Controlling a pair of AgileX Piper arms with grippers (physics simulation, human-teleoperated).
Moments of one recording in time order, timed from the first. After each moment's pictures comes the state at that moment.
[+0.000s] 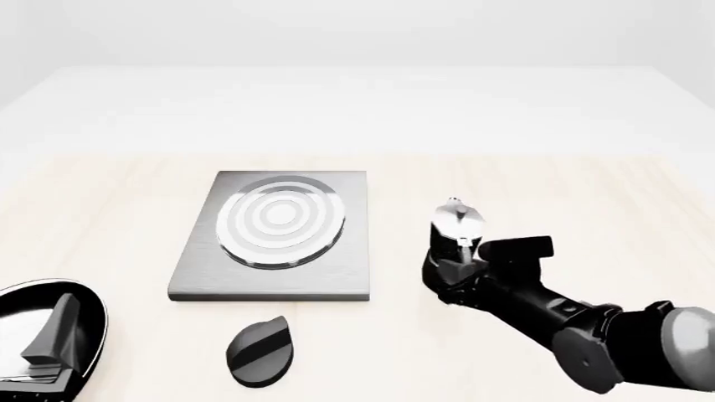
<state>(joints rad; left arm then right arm) 0.09 0.00 0.00 0.03 0.06 0.46 1.52 -0.40 -0.55 0.28</state>
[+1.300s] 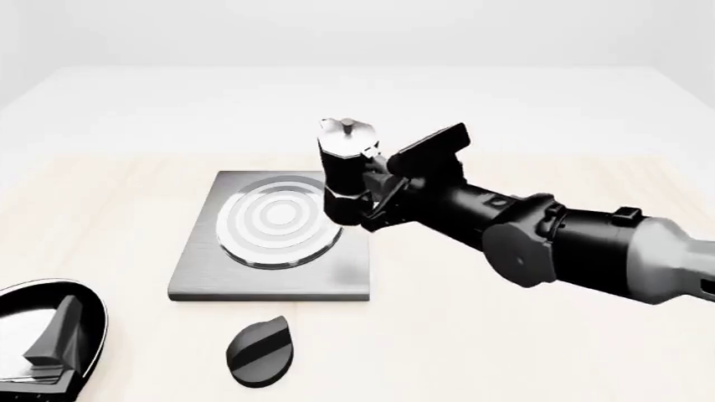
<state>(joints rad) 0.08 0.00 0.00 0.04 0.05 0.65 1.52 -0.90 -0.23 -0.04</state>
